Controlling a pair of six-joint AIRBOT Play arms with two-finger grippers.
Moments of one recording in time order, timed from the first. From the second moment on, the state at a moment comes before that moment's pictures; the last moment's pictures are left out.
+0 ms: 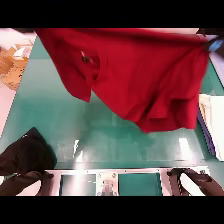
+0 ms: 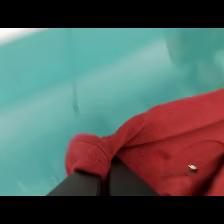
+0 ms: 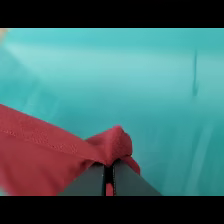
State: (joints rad) left arm -0.17 -1.14 1.75 1.19 -1.26 -1.28; right arm -0.11 -0.88 1.41 -1.04 1.29 1.48
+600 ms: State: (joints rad) left arm -0.17 -1.56 1.34 0.95 -1.01 -1.26; right arm -0.04 -1.22 0.86 -0.97 0.83 1.41
